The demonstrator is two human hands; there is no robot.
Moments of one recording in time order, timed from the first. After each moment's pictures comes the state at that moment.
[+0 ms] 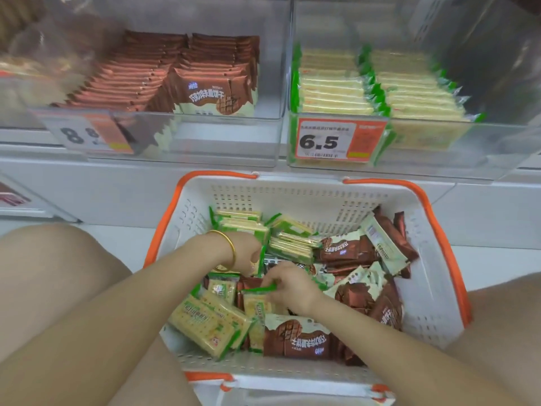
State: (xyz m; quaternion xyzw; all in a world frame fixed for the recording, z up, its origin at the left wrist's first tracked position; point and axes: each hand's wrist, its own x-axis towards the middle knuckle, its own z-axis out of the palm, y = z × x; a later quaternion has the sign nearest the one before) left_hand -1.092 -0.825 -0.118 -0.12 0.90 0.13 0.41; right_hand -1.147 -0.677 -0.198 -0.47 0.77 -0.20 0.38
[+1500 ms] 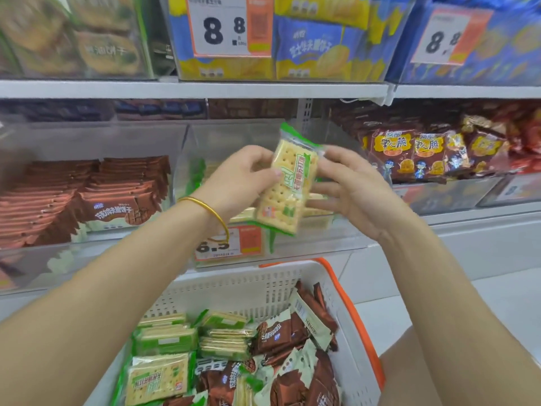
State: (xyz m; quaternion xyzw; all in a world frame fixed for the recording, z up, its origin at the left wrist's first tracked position) left_hand -1.231 -0.759 0.086 -0.12 0.80 0.56 -0.14; right_hand -1.328 -0.609 0.070 -0.25 0.64 -0.69 0.23
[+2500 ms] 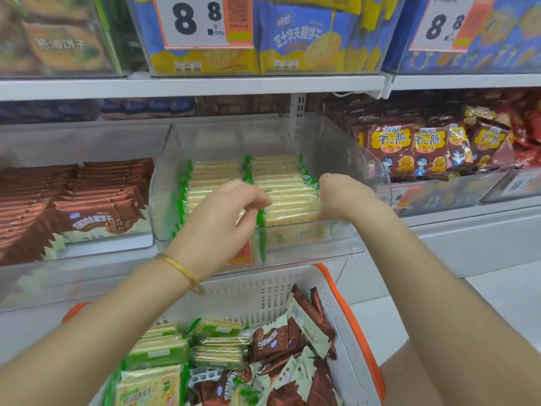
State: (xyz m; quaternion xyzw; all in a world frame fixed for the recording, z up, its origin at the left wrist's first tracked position) left_hand -1.226 -0.773 0.040 0.01 0.94 0.23 -0.26; right_hand -1.388 -0.631 0.046 -0.26 0.96 -0.05 0.08
